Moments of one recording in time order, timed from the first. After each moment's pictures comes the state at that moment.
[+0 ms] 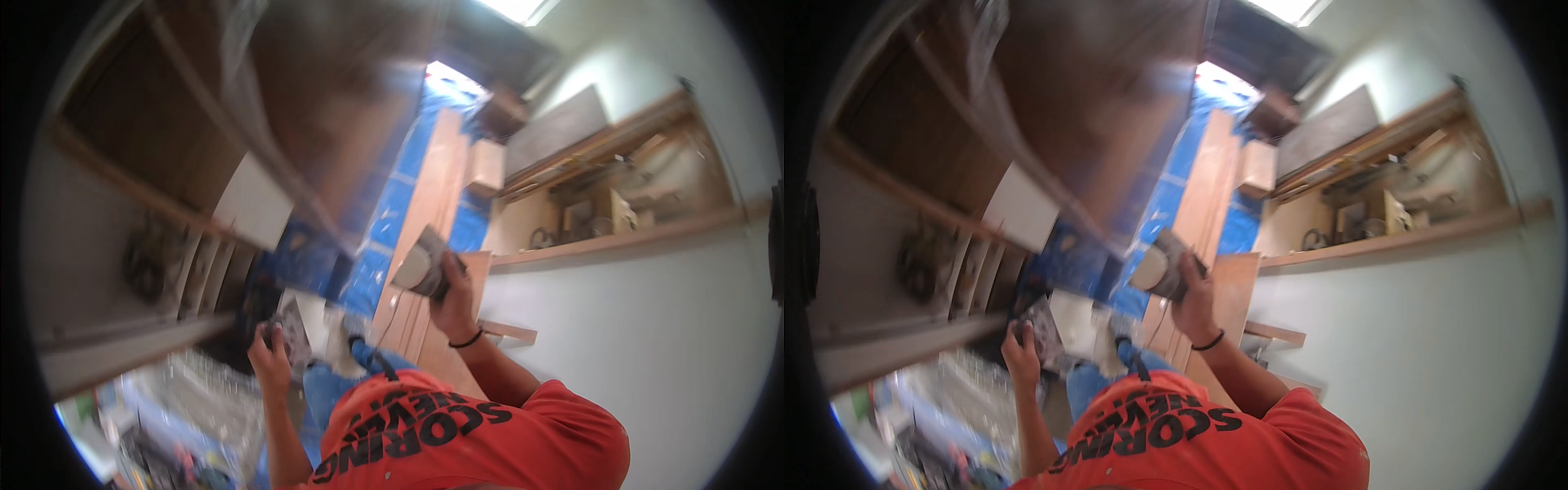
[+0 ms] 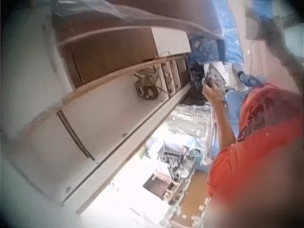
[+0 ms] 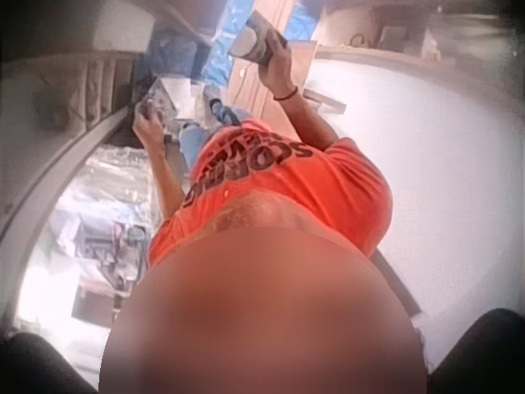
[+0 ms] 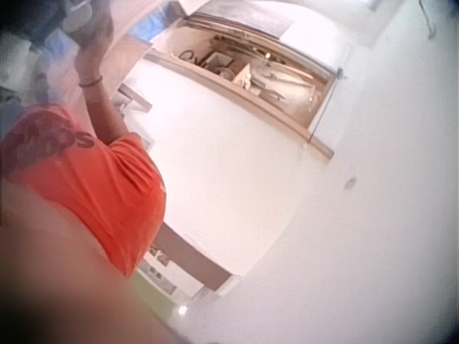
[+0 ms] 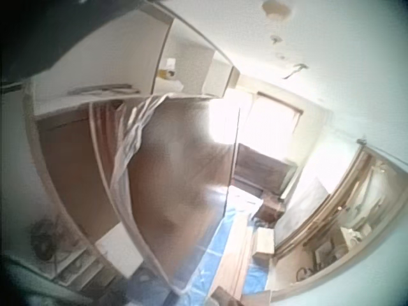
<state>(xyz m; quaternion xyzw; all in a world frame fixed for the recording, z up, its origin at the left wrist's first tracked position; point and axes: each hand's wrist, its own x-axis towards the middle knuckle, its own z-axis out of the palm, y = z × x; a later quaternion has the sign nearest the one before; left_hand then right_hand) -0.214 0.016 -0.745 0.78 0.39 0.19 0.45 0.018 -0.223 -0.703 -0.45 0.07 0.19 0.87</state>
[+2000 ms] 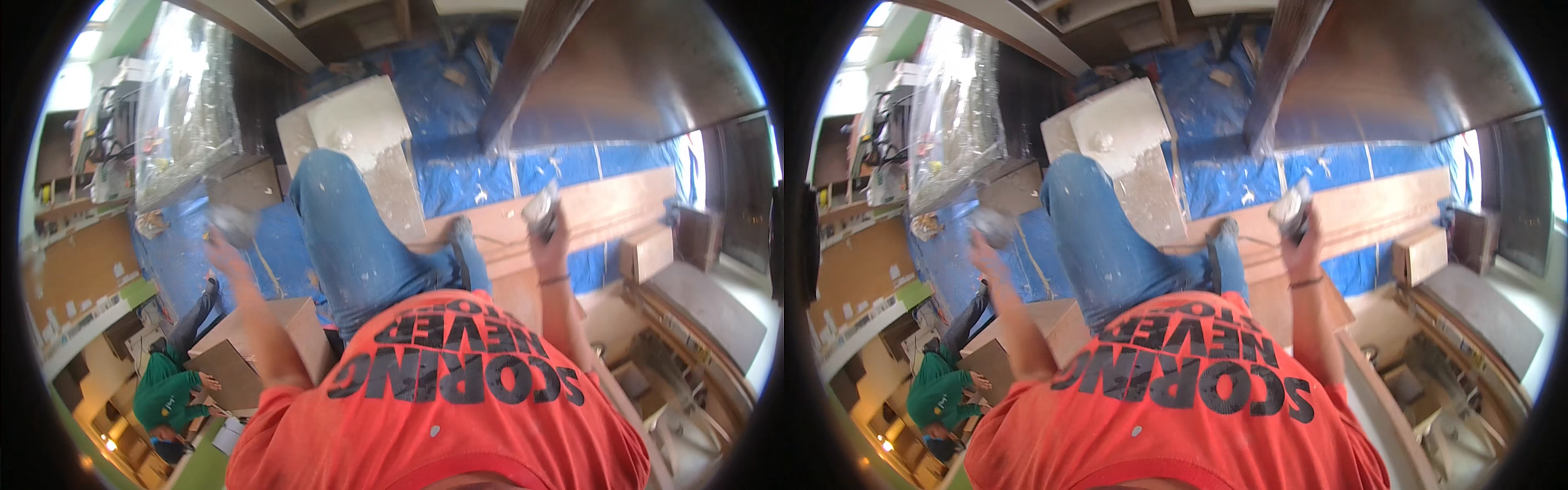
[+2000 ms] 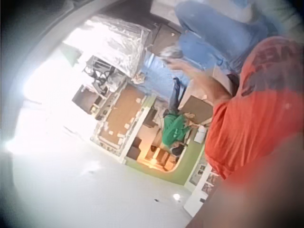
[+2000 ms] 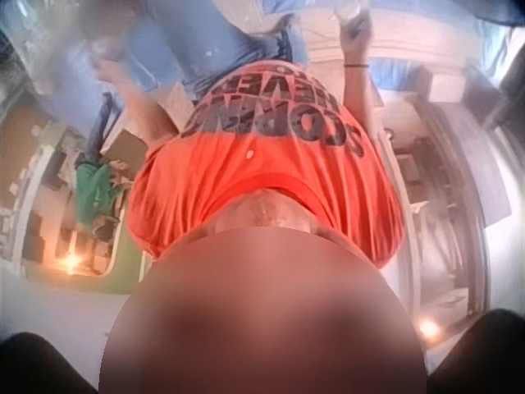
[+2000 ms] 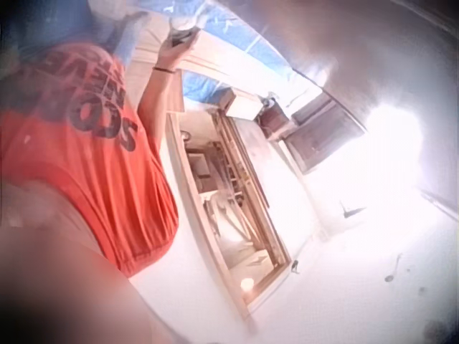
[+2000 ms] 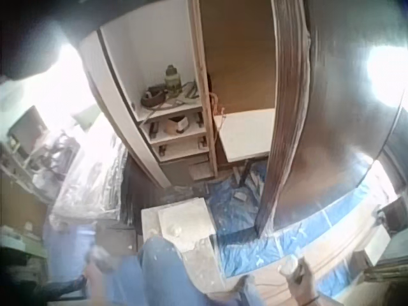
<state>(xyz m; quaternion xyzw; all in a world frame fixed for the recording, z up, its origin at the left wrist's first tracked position) -0.552 -0.271 -1.343 0.32 0.86 0.40 0.06 0.174 -0.387 -1.383 -0.45 0.07 0.58 0.67</state>
